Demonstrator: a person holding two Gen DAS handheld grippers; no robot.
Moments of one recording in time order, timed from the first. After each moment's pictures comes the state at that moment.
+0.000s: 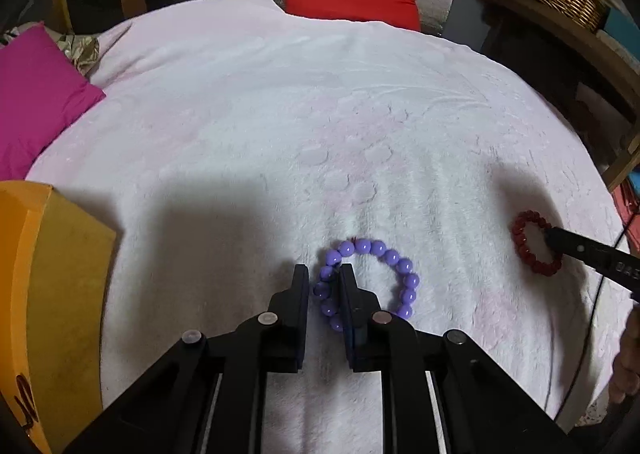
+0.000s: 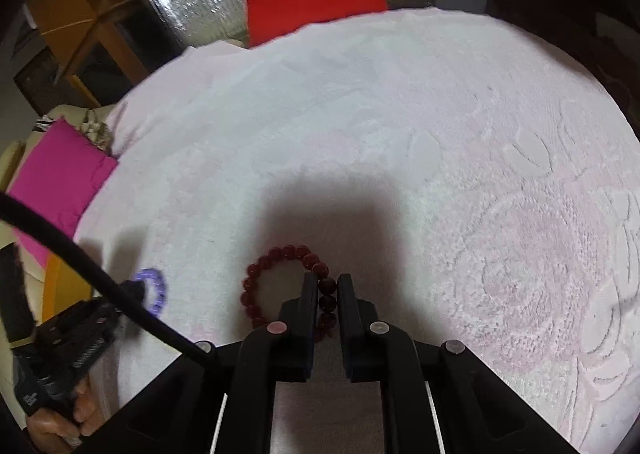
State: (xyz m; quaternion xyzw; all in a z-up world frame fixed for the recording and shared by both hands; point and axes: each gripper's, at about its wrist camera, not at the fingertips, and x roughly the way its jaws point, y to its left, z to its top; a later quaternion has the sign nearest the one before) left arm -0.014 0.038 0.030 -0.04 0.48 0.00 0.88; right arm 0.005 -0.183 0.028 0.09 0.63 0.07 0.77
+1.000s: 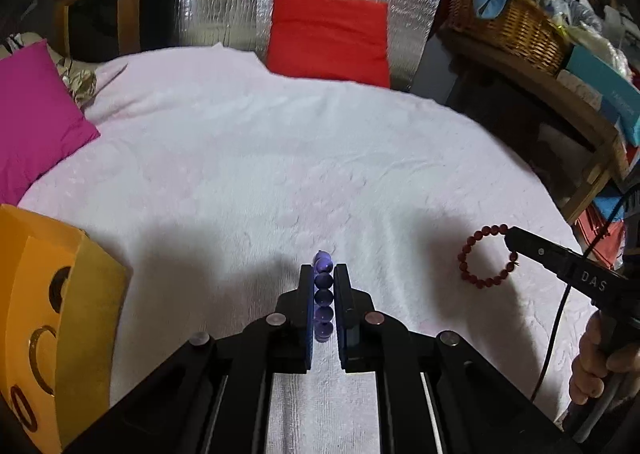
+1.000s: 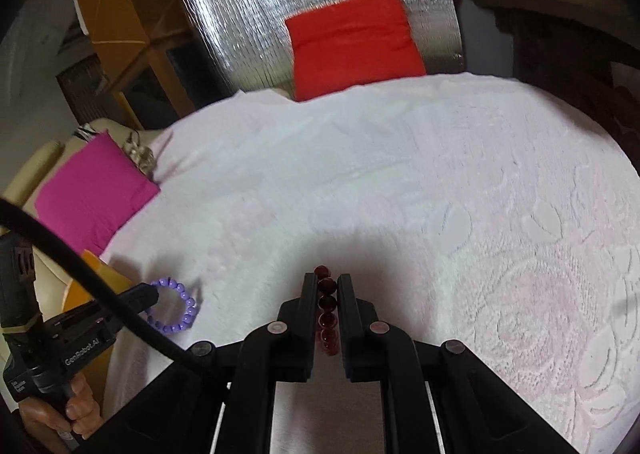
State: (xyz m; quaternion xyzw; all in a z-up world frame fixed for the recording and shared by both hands) left arm -0.040 0.040 0.078 -0.07 0.38 -0.04 0.92; right arm 0.000 -0.158 0.068 0.09 0.52 0.13 0.84
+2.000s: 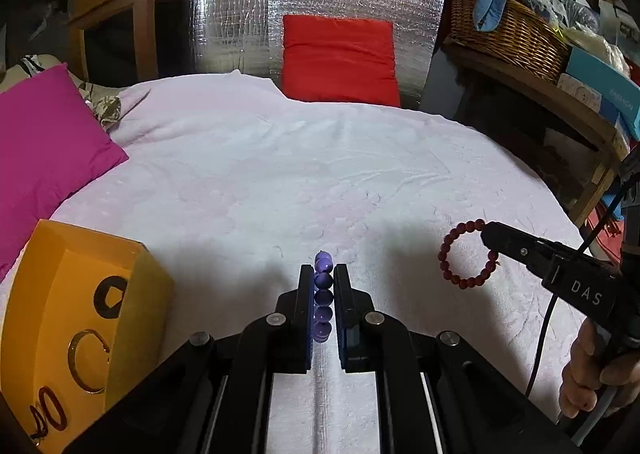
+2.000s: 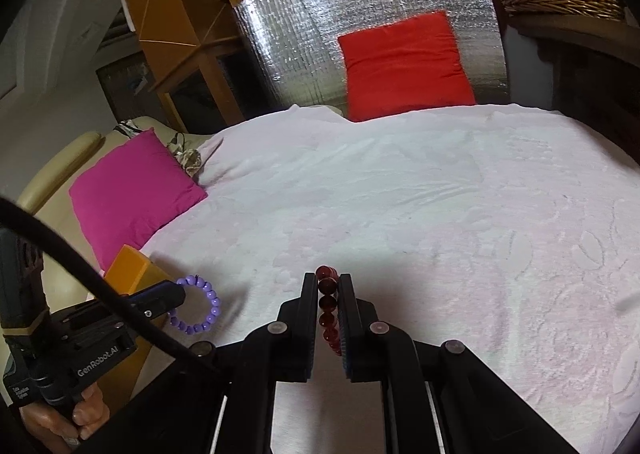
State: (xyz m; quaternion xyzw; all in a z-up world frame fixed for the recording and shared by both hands) left arm -0.065 0.048 0.100 -0.04 0.36 -0.01 0.93; right arm -0.016 -0.110 0.088 0.09 0.48 0.20 0.85
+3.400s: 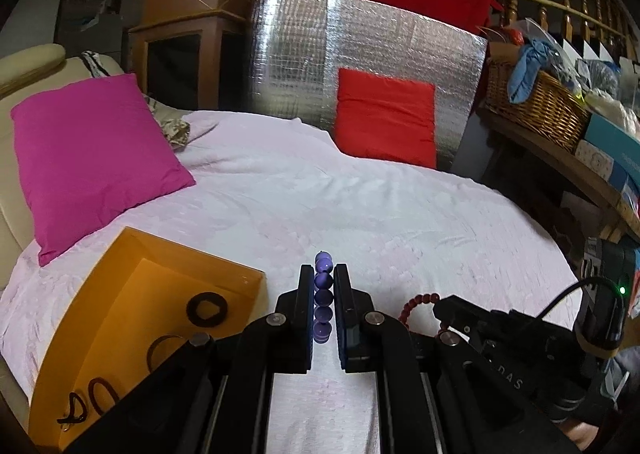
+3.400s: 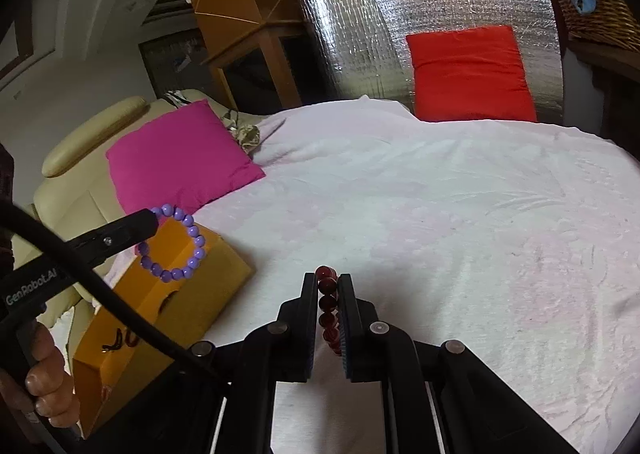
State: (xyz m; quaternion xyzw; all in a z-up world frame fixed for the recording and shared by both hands) left arm -0.123 0.114 0.150 -0.09 0.28 0.06 0.96; right arm -0.047 -0.022 0.092 0.06 0.46 0.27 0.84
